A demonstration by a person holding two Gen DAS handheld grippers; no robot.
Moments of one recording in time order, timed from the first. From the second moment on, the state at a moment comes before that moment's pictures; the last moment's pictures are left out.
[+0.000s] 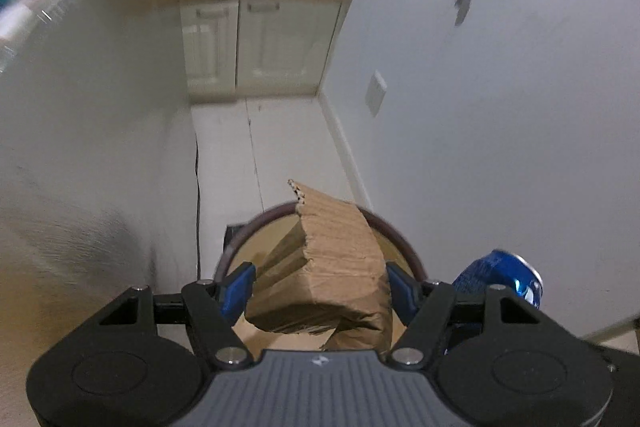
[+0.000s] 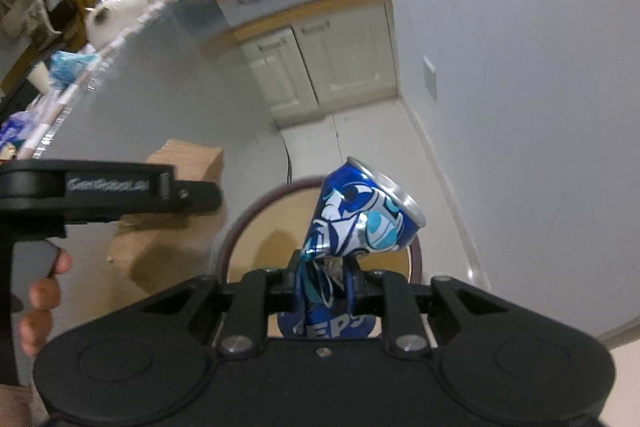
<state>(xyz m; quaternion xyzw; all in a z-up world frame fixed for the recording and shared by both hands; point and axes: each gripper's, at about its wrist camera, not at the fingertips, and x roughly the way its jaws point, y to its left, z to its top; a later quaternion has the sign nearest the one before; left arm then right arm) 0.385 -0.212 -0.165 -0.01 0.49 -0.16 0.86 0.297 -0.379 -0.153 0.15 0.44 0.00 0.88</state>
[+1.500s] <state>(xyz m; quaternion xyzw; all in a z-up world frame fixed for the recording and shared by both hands) 0.440 -0.230 -0.302 -0.01 0.59 -0.12 0.80 0.379 -0.366 -0.296 0.13 0.56 0.05 0.81</state>
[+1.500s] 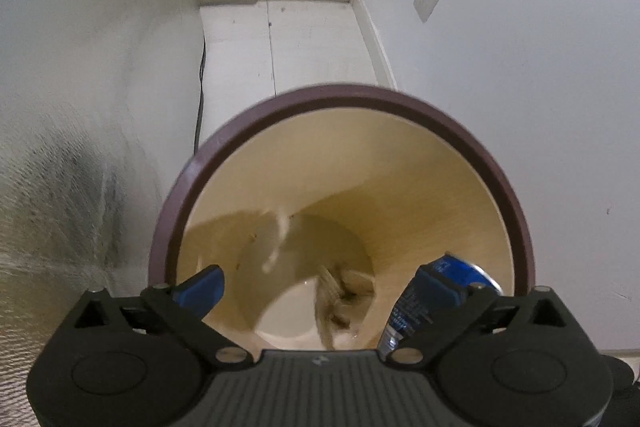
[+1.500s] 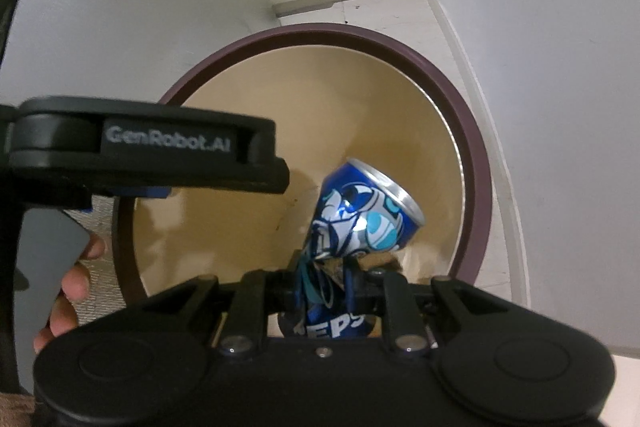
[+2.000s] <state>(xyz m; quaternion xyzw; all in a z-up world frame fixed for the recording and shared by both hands) 0.426 -0.224 -0.301 0.02 0.59 -0.11 0.80 0.383 -0.362 -0.301 0.11 0.57 0.04 0.81</state>
